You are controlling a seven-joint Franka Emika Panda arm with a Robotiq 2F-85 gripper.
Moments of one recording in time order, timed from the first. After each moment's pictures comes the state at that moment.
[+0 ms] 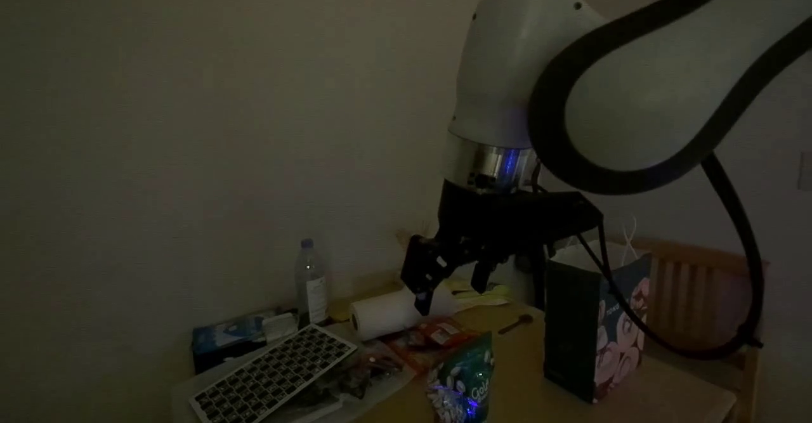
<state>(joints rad) 0.01 -0.30 0.44 -2.52 -0.09 2.56 0.59</state>
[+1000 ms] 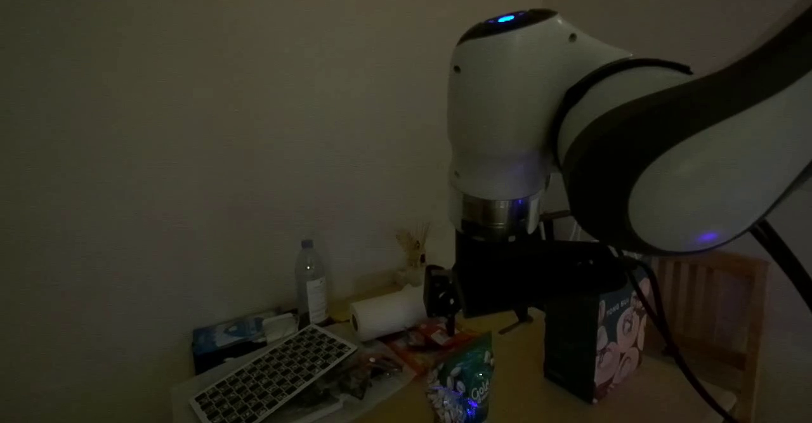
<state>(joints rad) -0.13 -0.31 0.63 -2.55 -0.35 2.44 1.26</state>
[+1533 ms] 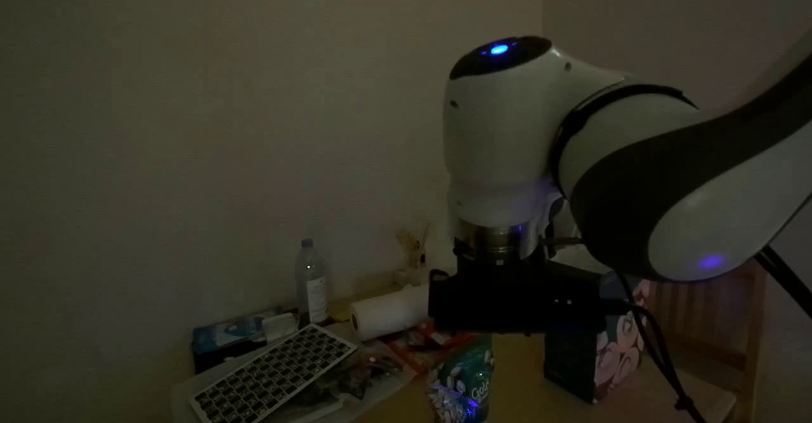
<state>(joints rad) -0.15 -0.26 0.66 -2.55 -0.50 2.43 1.64</state>
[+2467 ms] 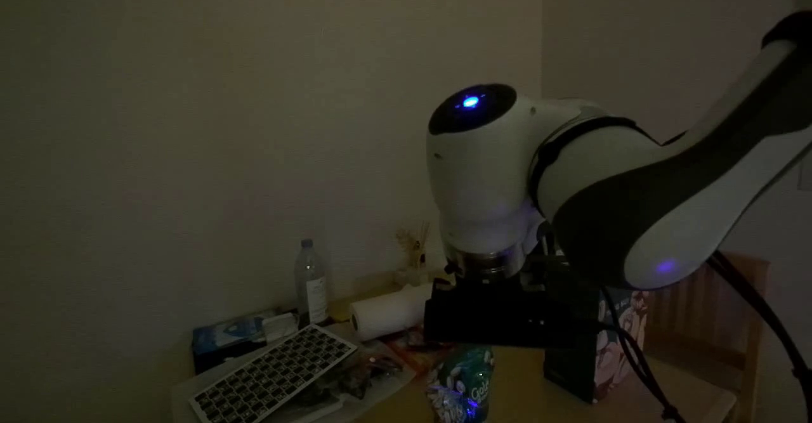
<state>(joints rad) -0.05 -0.11 0.51 -2.48 -0.73 2.36 1.87</state>
